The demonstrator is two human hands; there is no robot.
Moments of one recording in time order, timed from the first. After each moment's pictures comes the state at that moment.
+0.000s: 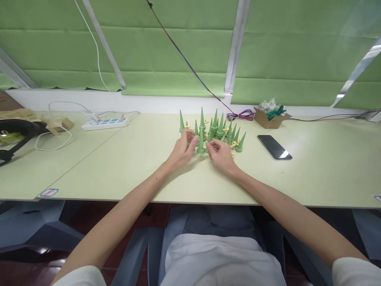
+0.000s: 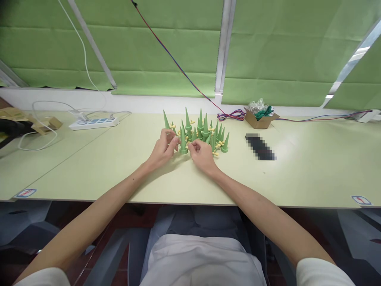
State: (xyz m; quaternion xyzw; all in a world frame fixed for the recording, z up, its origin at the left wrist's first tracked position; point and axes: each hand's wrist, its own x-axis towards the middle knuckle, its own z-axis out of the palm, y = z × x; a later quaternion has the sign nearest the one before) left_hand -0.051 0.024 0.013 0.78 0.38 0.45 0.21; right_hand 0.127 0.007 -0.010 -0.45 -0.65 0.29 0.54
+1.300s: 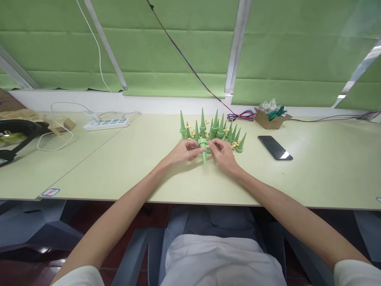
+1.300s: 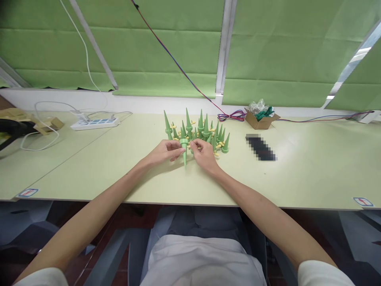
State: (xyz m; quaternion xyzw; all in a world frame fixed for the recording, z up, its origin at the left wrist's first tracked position) left_hand -0.060 0.024 0.026 0.77 0.37 0.31 0.42; right_hand 0.132 0.007 -0.006 -0.43 -0.65 0.32 0.54
